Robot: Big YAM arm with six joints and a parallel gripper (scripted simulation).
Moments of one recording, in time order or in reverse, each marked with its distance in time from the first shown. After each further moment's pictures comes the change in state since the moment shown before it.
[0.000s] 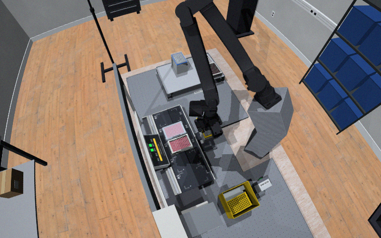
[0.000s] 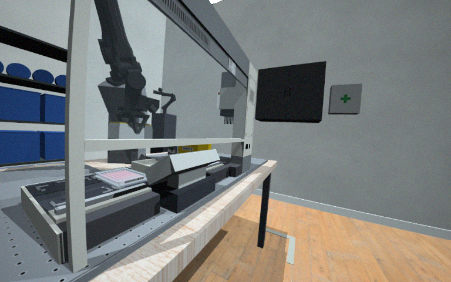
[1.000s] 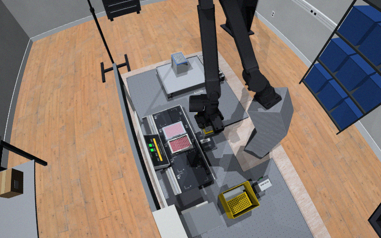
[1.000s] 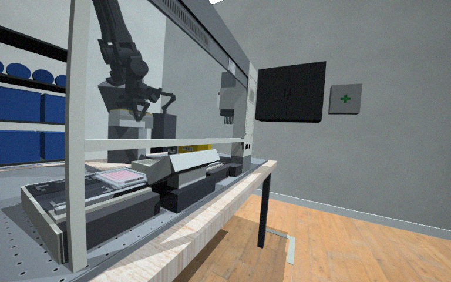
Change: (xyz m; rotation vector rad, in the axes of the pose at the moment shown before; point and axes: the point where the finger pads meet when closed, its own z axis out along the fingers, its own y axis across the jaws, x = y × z) arm 0.000 -0.001 -0.047 0.006 0.000 -0.001
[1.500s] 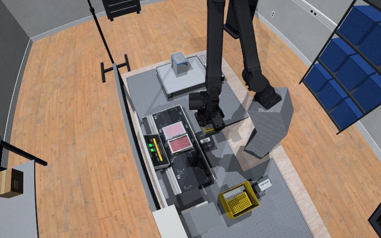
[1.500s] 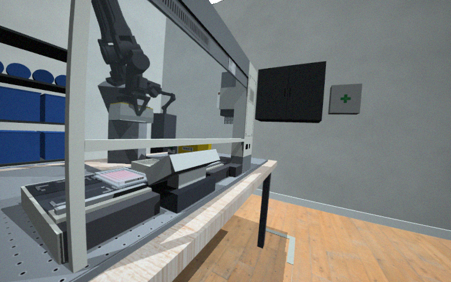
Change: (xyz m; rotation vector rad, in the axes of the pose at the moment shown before) arm 0.000 -0.001 -0.022 -0.002 0.000 -0.001
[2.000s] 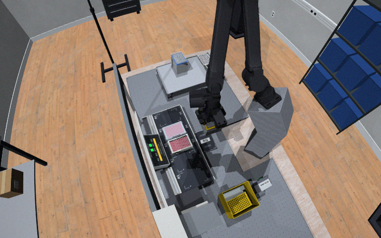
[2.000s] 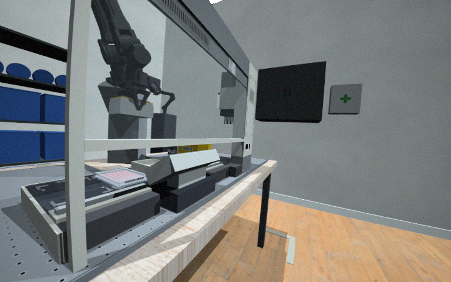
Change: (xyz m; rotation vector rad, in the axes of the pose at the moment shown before) arm -0.001 0.003 -0.022 -0.005 -0.002 -0.003
